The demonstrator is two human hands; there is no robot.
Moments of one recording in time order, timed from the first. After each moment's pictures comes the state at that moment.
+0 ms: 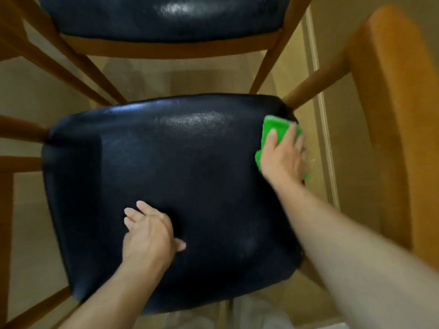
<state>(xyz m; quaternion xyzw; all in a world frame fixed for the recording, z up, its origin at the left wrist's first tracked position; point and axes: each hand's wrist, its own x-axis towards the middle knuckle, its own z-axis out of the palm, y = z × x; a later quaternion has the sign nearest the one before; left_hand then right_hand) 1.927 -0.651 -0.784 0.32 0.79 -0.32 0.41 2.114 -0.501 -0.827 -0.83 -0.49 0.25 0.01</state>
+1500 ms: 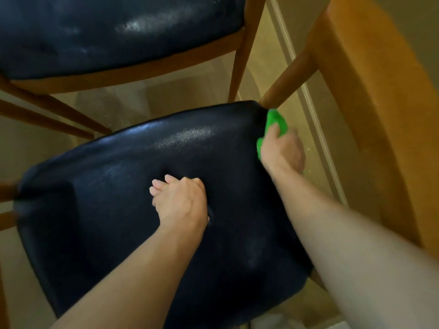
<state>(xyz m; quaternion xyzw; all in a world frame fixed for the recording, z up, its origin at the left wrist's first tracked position) 1.971 -0.538 -0.800 0.54 0.68 -0.38 0.31 2.130 -0.459 -0.828 -0.90 -0.34 0.27 0.06</state>
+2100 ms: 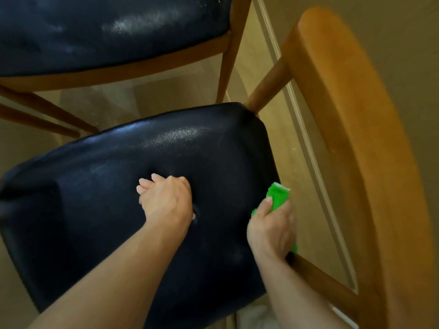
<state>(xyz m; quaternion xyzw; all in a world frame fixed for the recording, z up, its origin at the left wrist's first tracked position) 1.970 -0.537 -0.801 0.55 0.68 -0.37 0.31 2.137 -0.604 -0.816 -0.92 -0.32 0.21 0.03</state>
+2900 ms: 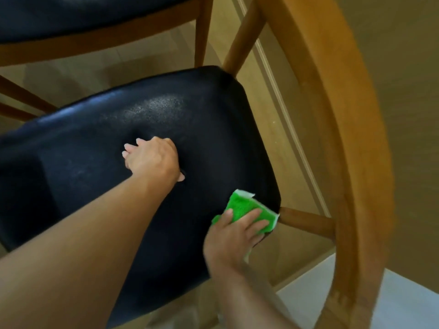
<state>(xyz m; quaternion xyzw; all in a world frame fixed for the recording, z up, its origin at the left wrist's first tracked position) 1.964 -0.535 -0.801 0.56 0.69 -0.35 0.30 2.061 -0.699 -0.801 -0.93 -0.16 0.33 -0.01</state>
